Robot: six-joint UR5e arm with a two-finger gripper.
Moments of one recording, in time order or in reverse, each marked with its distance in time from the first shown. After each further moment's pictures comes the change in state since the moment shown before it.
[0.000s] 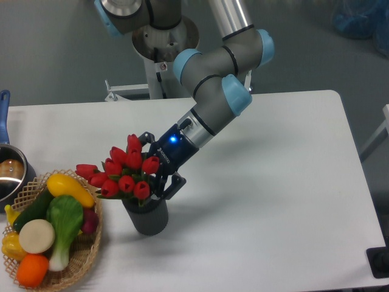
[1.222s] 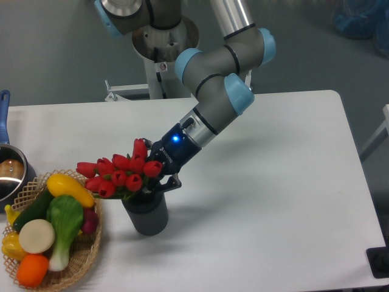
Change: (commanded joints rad) arm 0.009 0.002 0.000 0.000 -0.005 -0.003
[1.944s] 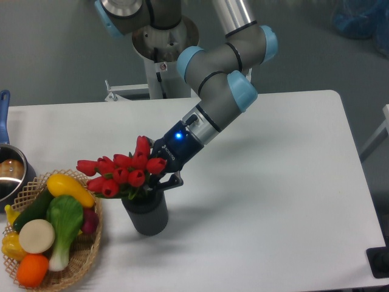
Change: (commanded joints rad) arm 0.020 0.029 0.012 0.000 -0.074 -0.063
